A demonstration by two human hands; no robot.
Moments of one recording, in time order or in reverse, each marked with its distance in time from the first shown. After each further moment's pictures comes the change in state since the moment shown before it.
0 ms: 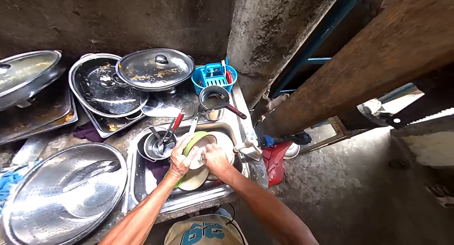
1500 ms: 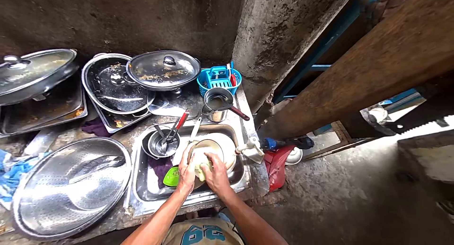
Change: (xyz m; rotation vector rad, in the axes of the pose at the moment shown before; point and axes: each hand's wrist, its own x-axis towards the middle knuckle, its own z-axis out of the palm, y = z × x) left_hand -0.048 0.037 0.023 -0.325 0.189 -0.602; right_hand -0.043 -0.021 0.045 0.848 0.618 -0.033
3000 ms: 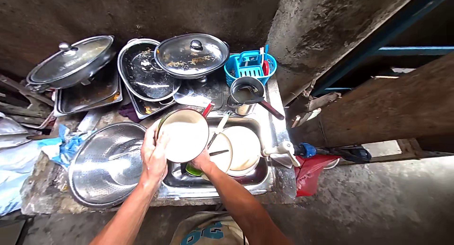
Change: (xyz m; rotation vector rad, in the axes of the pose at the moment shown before) left_hand 0.040 0.116 -0.094 0.154 0.228 0.143; right_hand 0.074 0.044 0.155 -0.591 -0.838 -0.021
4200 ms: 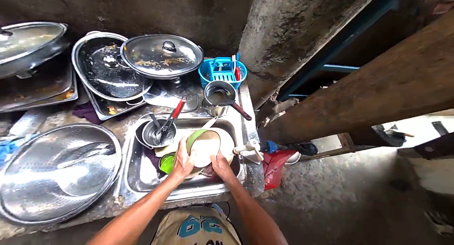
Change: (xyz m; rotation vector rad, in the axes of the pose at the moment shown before) left_hand -0.052 -0.089 0.102 0.415 -0.364 0.100; right_hand -0.147 0.096 -0.050 0.775 0.266 0.486
